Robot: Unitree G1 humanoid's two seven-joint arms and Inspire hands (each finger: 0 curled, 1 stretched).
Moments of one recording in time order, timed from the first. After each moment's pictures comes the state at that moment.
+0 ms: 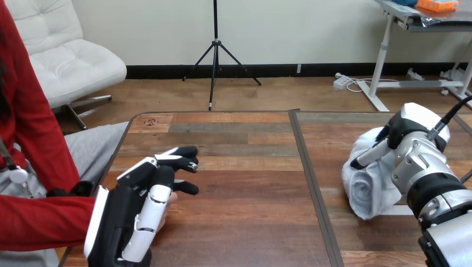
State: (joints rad) left arm 0.44 0.12 -0.13 -0.20 -0.15 -0.54 -0.09; right arm -0.96 -0.36 0.33 1.29 -0.53 0.36 -0.08
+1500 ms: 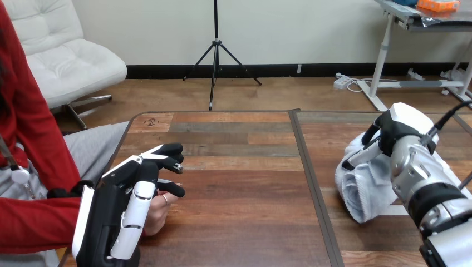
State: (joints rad) left arm 0.44 0.12 -0.10 -0.20 -0.14 -0.54 -0.05; right arm -0.90 -0.36 0.30 1.30 -0.48 0.19 -0.15
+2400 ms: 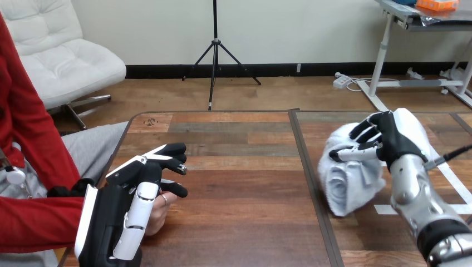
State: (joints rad) left arm 0.44 0.12 -0.10 -0.20 -0.13 -0.54 -0.05; right arm -0.74 -0.36 0.16 1.26 -0.34 -0.21 -0.31
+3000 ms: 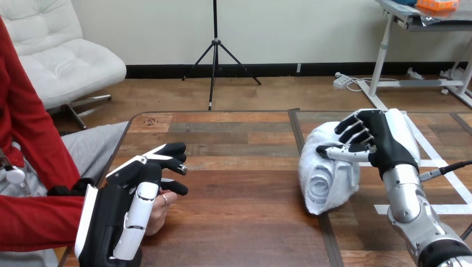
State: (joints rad) left arm 0.44 0.12 -0.10 -0.20 -0.13 -0.54 -0.05; right arm -0.65 -0.36 0.14 1.19 -0.31 -0.44 -0.31
